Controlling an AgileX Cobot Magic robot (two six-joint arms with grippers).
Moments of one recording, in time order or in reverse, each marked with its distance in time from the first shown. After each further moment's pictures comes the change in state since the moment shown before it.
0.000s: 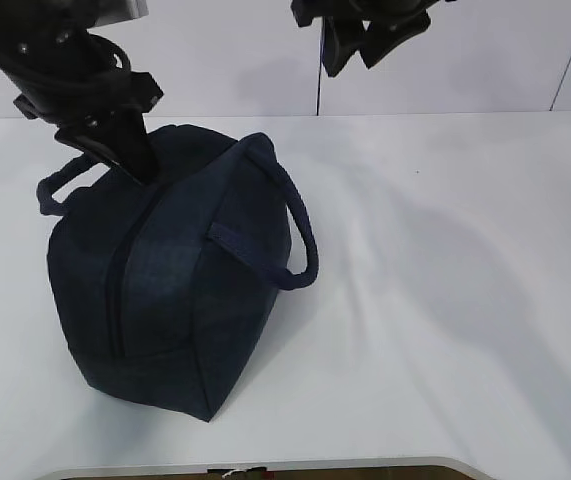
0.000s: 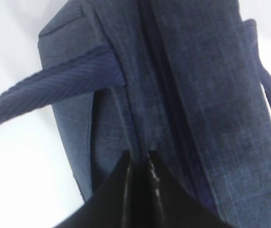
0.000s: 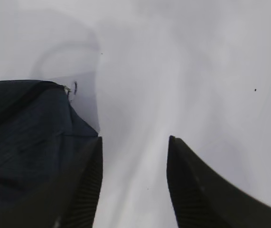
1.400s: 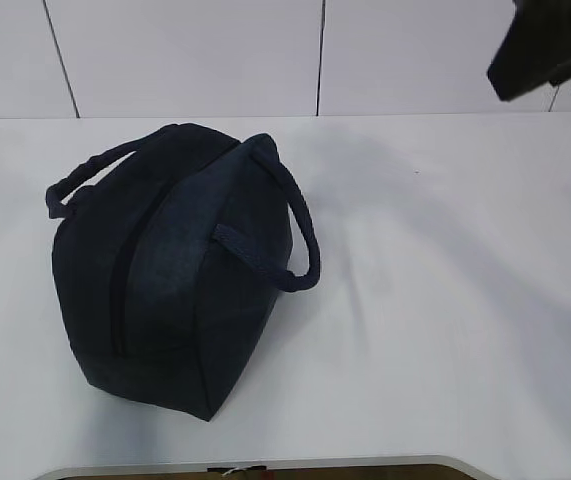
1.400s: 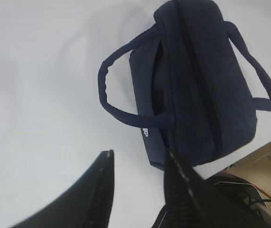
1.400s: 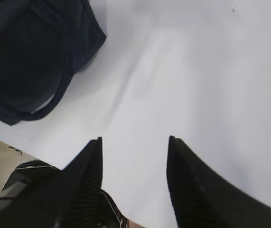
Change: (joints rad) left arm 0.021 -0.585 0.129 0.256 0.070 -0.112; right arm 0.000 -0.671 0.635 0.040 0.008 -0.050
